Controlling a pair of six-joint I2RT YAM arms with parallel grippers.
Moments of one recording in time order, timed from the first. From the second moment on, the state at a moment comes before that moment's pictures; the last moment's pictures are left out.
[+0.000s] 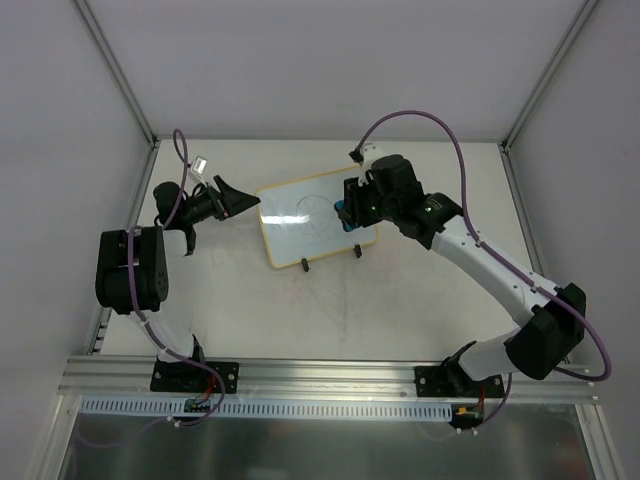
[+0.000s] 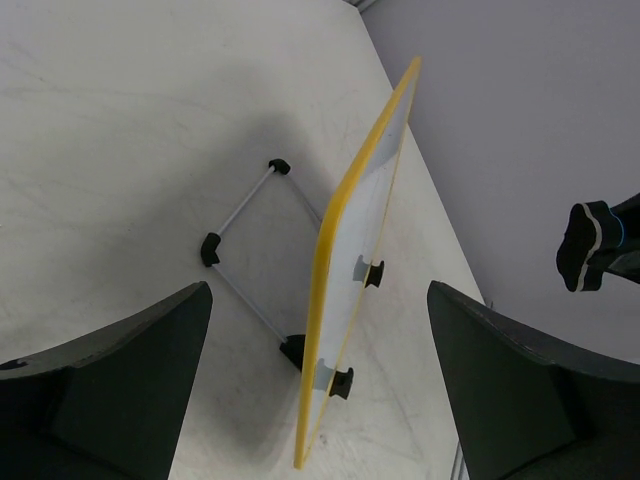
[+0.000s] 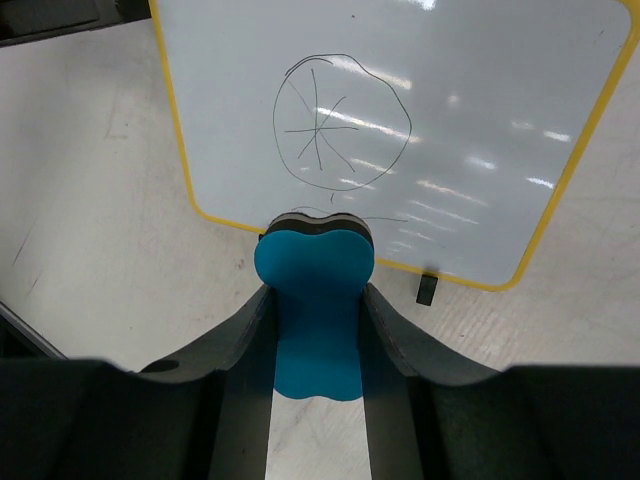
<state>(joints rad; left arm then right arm) 0.13 1.73 0.74 0.86 1.00 -0.79 0.68 1.41 1.33 -0.52 -0.04 0.24</state>
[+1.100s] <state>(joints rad) 0.00 1.81 0.88 0.76 1.08 -0.62 0.67 1.71 1.51 -0.51 -0.07 0.21</state>
